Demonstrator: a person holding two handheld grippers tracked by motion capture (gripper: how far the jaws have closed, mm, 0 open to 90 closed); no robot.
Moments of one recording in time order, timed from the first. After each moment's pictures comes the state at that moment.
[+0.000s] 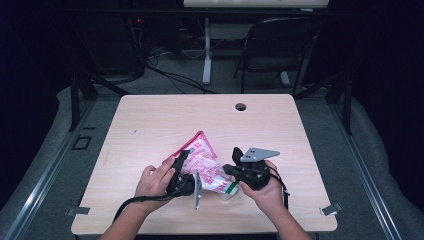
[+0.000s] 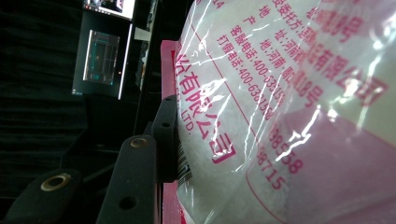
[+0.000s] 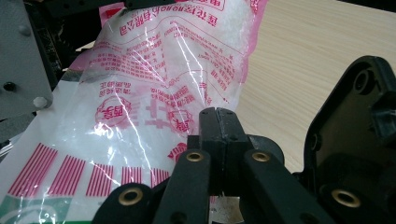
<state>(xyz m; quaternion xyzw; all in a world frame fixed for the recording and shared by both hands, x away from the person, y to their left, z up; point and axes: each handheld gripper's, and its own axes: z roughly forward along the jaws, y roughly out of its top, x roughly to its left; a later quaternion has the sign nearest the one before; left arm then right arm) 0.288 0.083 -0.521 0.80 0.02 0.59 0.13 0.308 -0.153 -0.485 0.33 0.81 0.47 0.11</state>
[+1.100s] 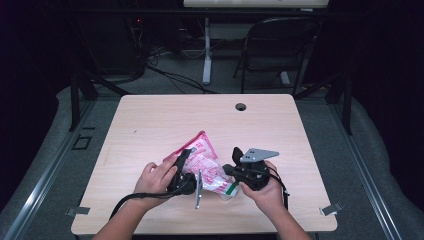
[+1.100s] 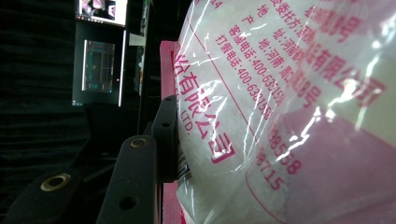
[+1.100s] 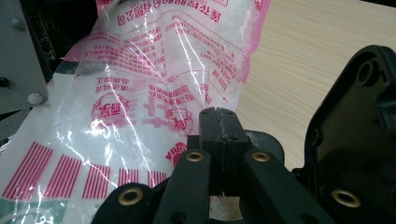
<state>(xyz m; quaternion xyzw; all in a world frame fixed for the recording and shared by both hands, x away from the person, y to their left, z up) 0.290 0.081 -0.515 0.80 -0.01 0.58 0.11 0.309 -0.153 -0.489 0.33 0.81 0.47 0.10</state>
